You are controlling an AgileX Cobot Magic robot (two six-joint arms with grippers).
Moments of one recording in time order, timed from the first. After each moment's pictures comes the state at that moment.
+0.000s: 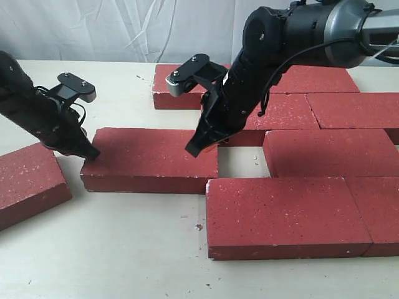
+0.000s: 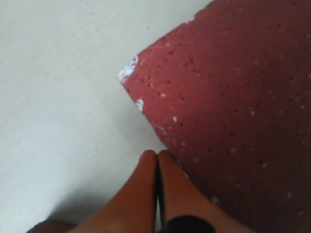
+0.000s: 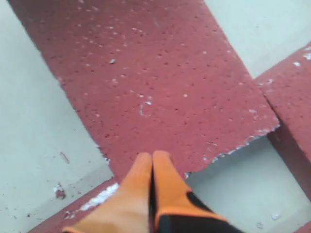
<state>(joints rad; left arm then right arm) -0.13 1.89 -1.03 -0.48 0.52 0.87 0.57 1.93 -1.39 0.32 0.82 -0.62</state>
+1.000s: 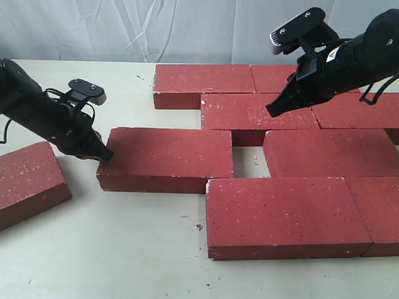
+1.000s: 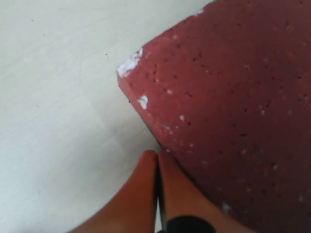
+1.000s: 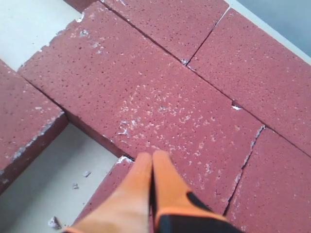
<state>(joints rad) -0.15 1.94 -1.03 -0.74 0.53 1.05 0.30 1.64 -1.04 0.17 0.36 -0.52</state>
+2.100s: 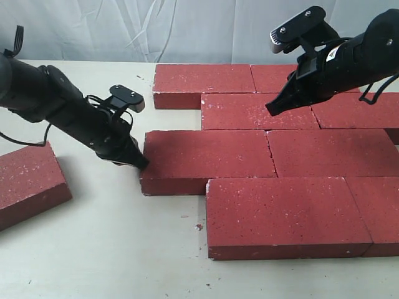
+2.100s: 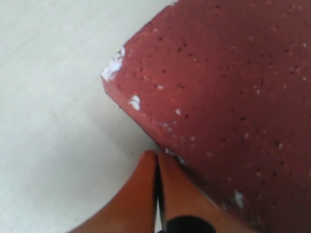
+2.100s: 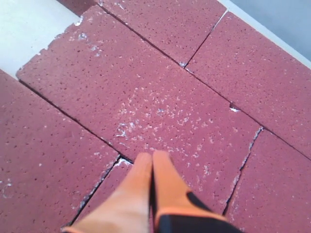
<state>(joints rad) -0.31 1.98 -1.06 -0.82 0.52 1.08 0.30 1.64 -1.04 0.17 0.35 -0.52</state>
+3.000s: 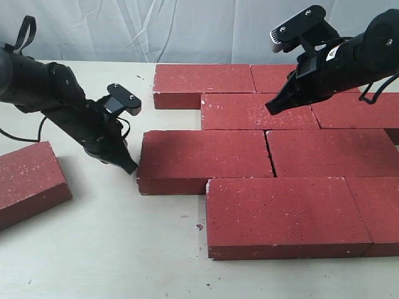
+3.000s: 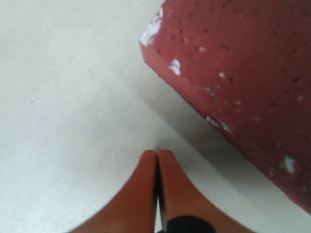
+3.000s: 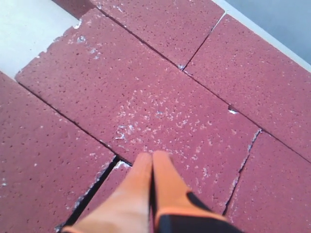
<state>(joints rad) -0.32 1.97 -1.09 -0.45 0.48 0.82 0.30 1.64 -1.04 0.17 0.34 -0.52</state>
